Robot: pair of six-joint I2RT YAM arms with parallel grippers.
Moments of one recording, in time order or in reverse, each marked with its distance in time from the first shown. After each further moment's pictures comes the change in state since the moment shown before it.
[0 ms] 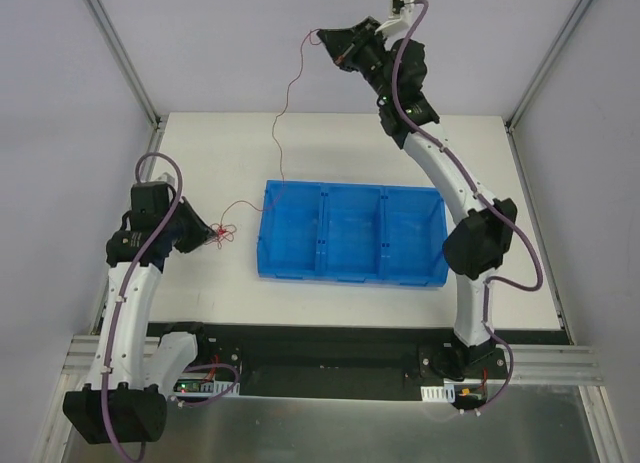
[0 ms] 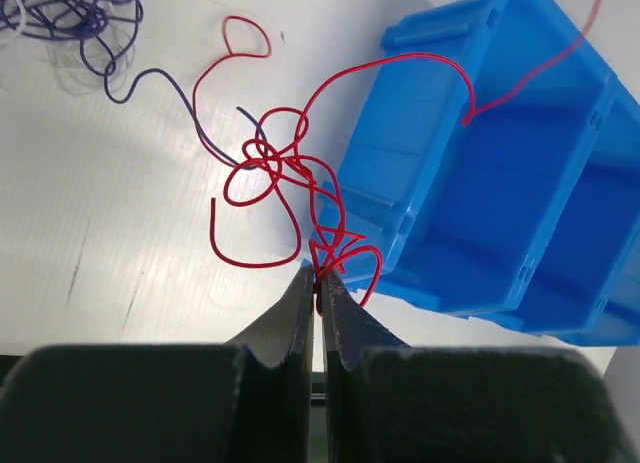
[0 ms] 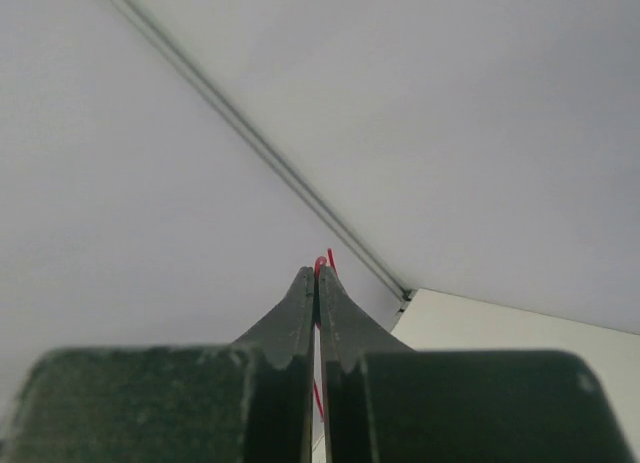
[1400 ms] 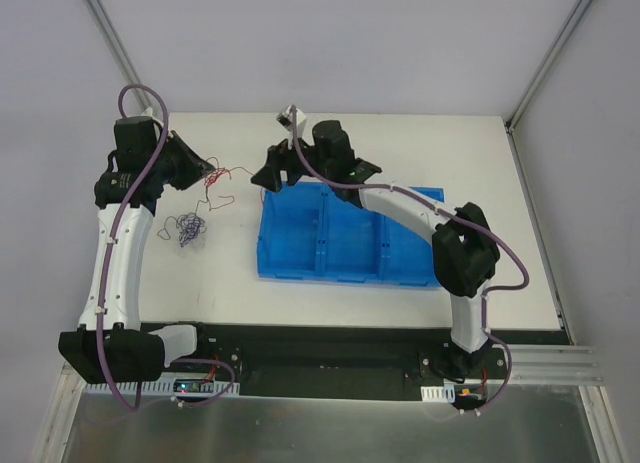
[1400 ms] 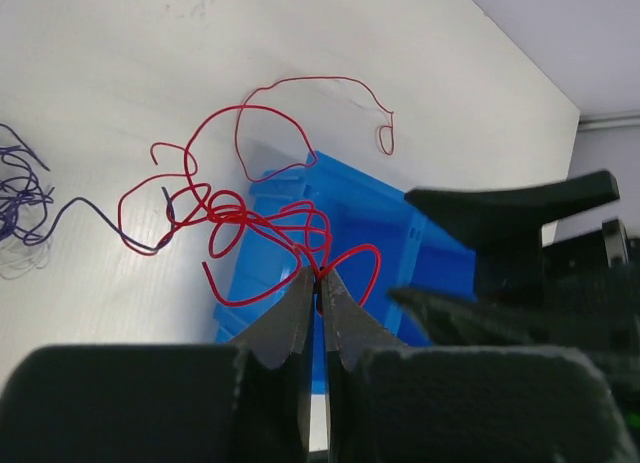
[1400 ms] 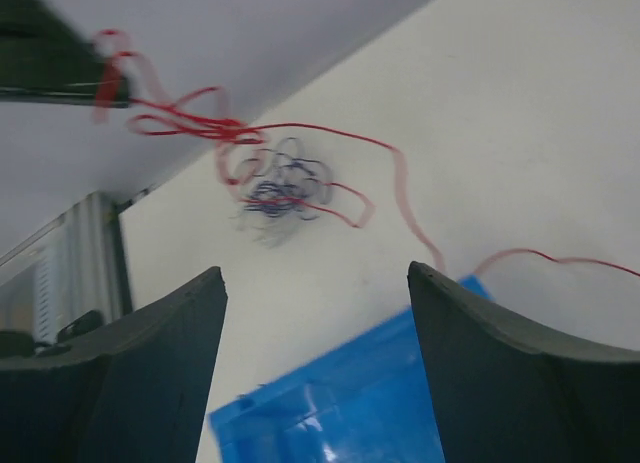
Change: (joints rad) left arm 0.009 0.314 0.435 0.100 0.039 -0.033; right arm 0.201 0.001 -0.478 -0.097 -0.261 -0.476
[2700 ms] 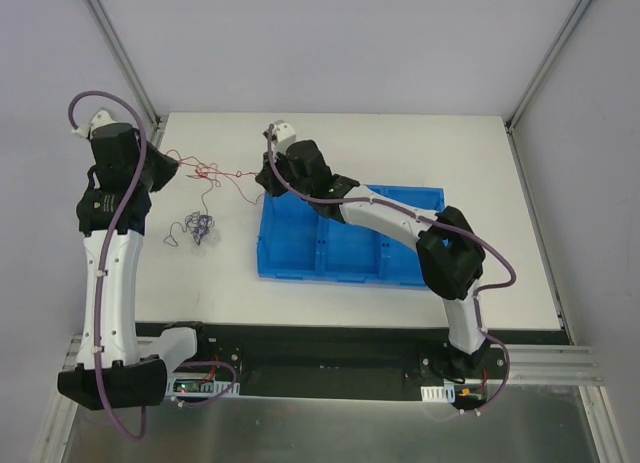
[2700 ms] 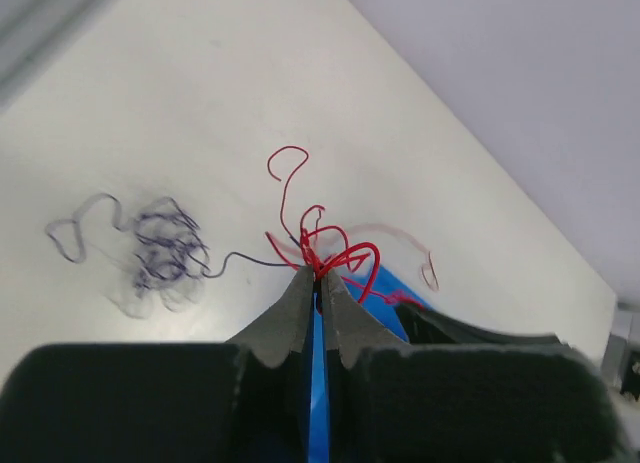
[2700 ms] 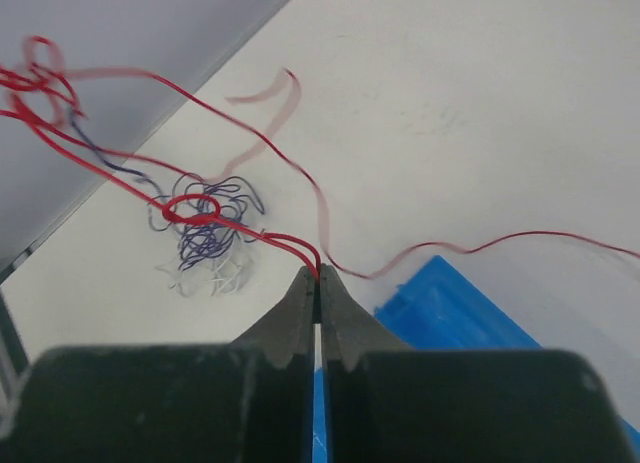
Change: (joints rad) left arm 0.033 -0.099 0.019 -0.004 -0.254 -0.063; right arm 0.164 0.039 0.013 0.004 0.340 -0.004
